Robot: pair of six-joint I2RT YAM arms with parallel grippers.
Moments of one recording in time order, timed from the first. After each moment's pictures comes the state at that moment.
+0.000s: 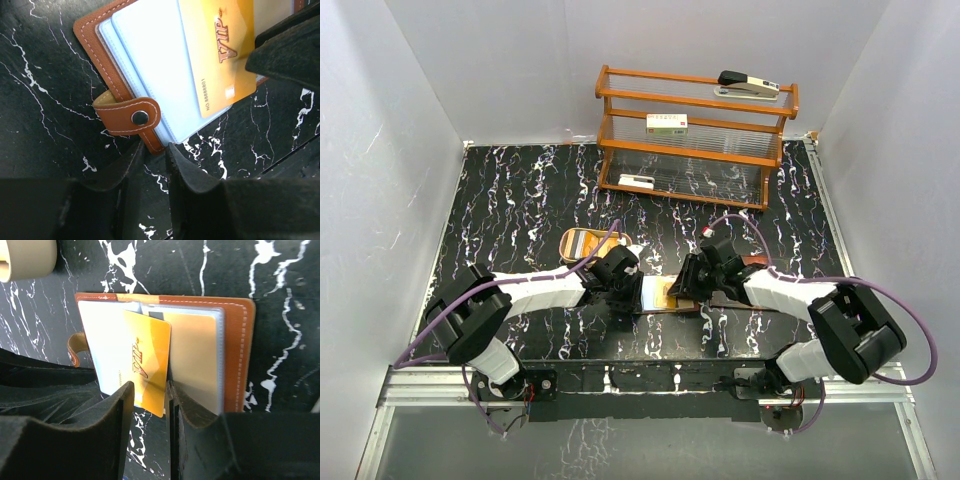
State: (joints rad) left arm -0.90 1.56 0.77 -0.21 0.09 -0.61; right arm 0.54 1.37 0.54 -0.04 -0.27 0.81
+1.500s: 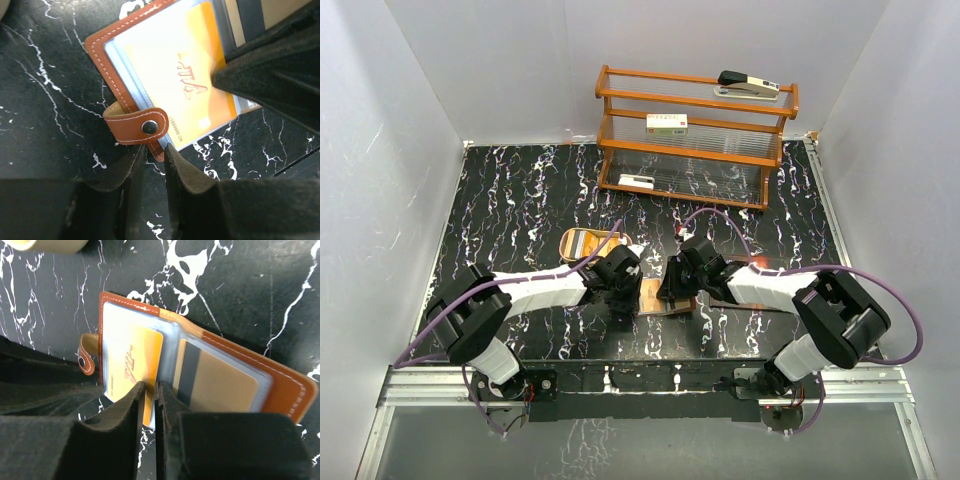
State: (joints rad) left arm -0.90 1.57 0.79 -0.25 0.05 -0.57; right arm 0.67 1.48 0.62 0.03 -0.23 0.67
